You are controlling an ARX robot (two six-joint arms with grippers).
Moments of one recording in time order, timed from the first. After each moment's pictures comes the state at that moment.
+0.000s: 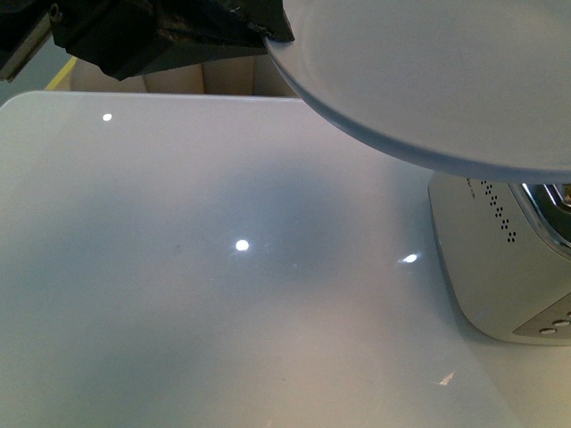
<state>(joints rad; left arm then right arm) -0.58 1.42 0.94 -0.20 0.14 -0.78 0.00 0.01 0.03 0.00 0.00 0.00</state>
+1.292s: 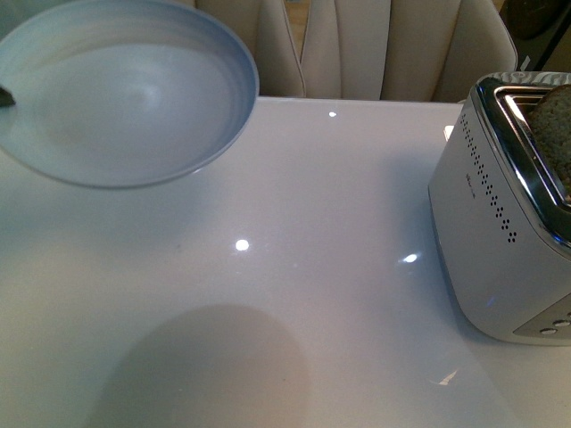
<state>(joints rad) 0.01 1.54 0.73 0.07 0.21 -0.42 0.00 0.01 0.03 0.00 0.00 0.00</state>
